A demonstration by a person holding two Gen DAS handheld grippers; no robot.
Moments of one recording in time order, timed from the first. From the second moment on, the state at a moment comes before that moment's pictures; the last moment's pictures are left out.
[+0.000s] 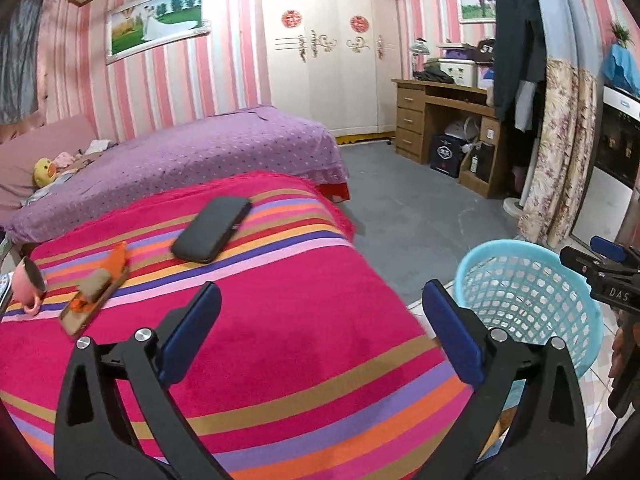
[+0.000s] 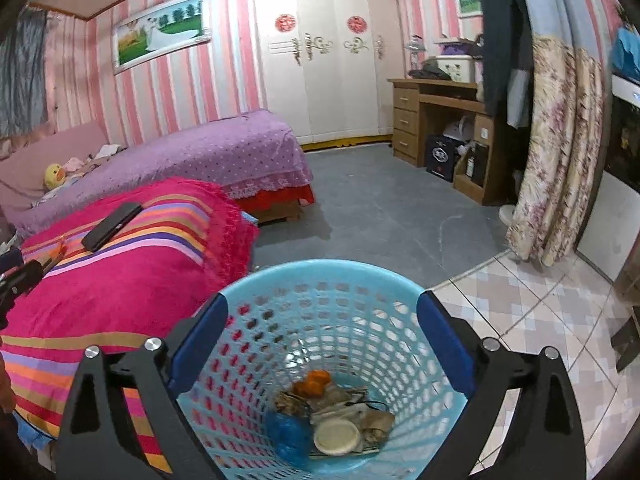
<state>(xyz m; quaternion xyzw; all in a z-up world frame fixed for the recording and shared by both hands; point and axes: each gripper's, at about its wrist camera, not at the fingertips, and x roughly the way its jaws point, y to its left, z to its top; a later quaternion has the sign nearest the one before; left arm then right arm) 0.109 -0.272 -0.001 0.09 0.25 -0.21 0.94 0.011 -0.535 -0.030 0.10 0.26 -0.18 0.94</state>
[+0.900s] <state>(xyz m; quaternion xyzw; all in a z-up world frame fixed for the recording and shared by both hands) 0.164 -0.037 -0.009 0.04 0.28 -0.05 0.96 0.103 -0.356 -0.015 0.01 0.29 -0.06 0.96</state>
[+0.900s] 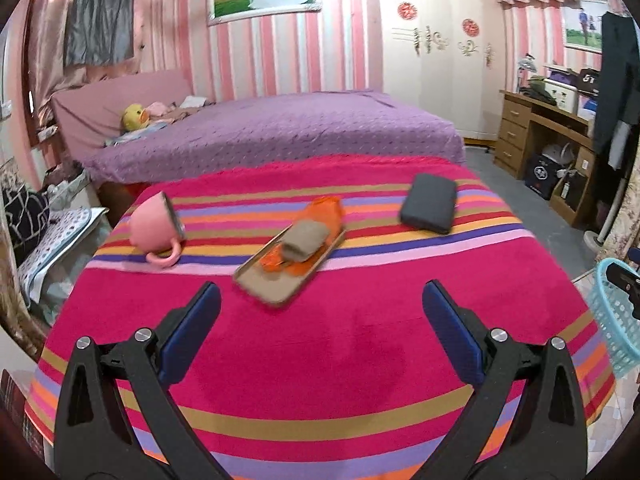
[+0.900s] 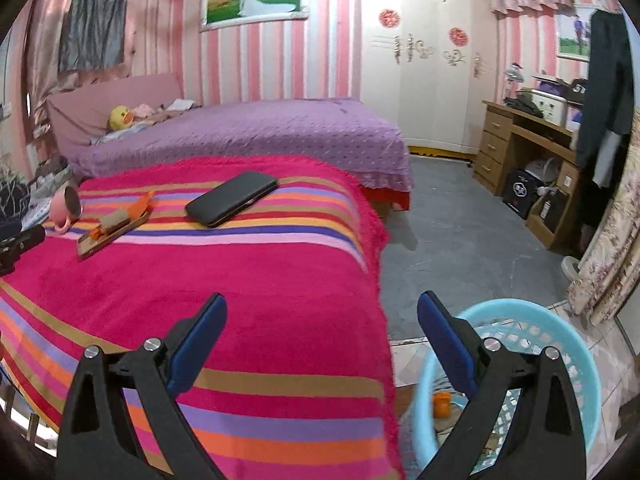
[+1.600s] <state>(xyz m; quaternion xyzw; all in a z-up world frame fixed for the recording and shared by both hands) 0.226 0.020 -0.046 0.02 0.33 -0.02 0.94 0.184 -0.281 -0.030 0.00 0.31 -0.03 0.95</state>
